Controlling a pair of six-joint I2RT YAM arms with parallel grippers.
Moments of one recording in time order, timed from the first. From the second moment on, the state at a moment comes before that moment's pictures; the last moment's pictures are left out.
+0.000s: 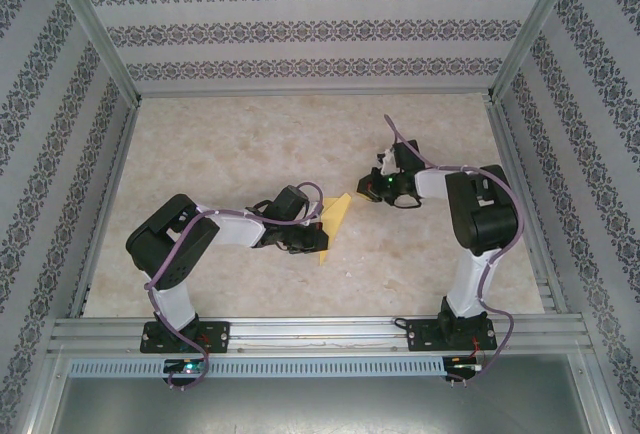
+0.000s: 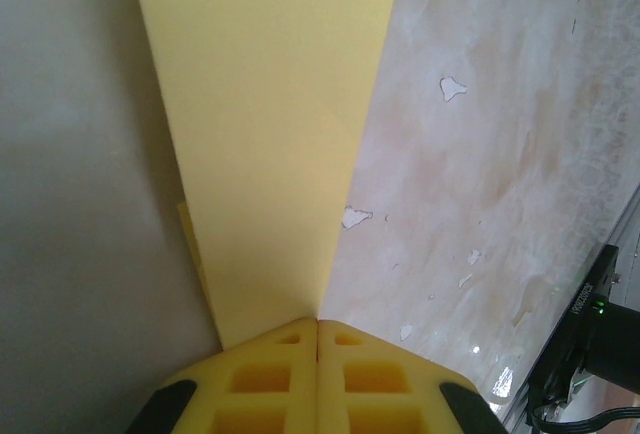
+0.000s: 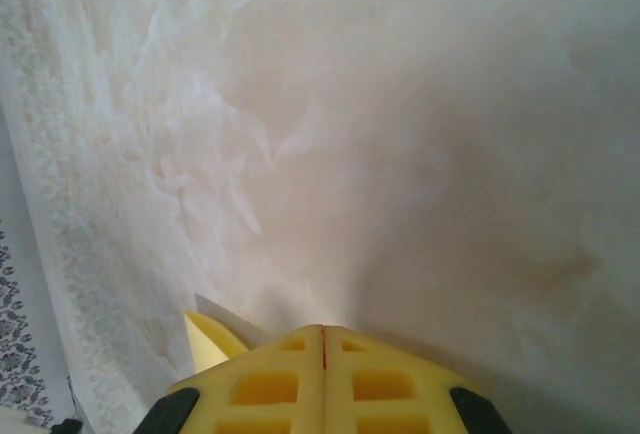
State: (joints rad) left arm -0.69 1.79 0.79 0.06 0.54 -0.76; right arm 0.20 1.90 0.98 -0.08 -0.68 0.65
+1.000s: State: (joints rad) left arm -0.69 1.79 0.87 -0.02 0.54 -0.77; right arm 0.35 1.90 0.93 -0.04 -0.66 0.70
